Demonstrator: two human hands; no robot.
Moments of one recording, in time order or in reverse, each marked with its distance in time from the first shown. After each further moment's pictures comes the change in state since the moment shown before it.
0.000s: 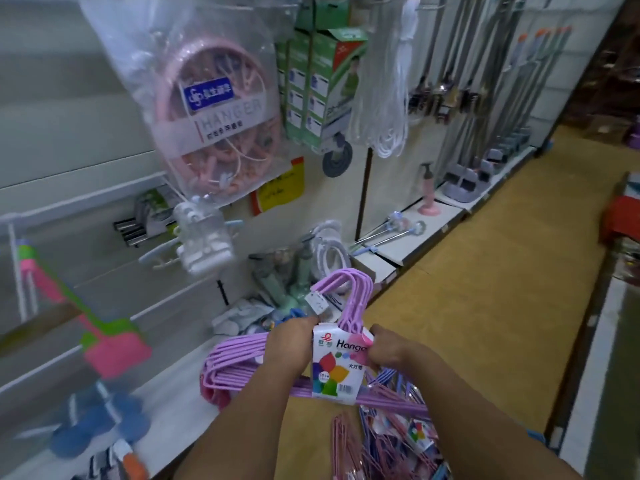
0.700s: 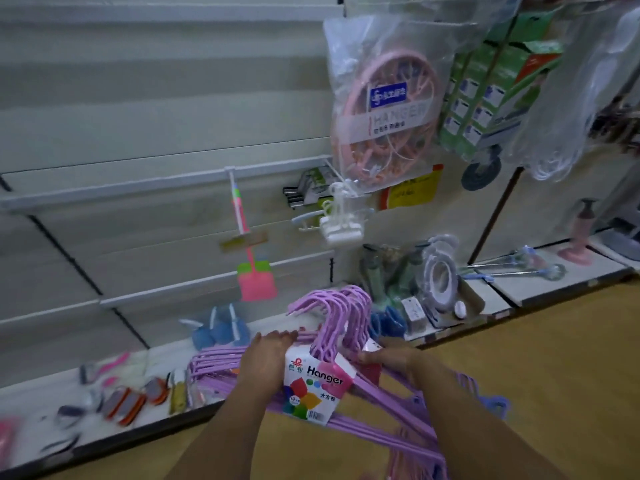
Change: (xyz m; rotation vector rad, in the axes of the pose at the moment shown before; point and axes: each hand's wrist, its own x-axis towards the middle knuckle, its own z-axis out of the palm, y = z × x) left_hand -0.206 -0.150 -0.006 0.101 0.115 -0.453; right_hand -0.018 -0.097 0.134 0.130 -0.318 -0.129
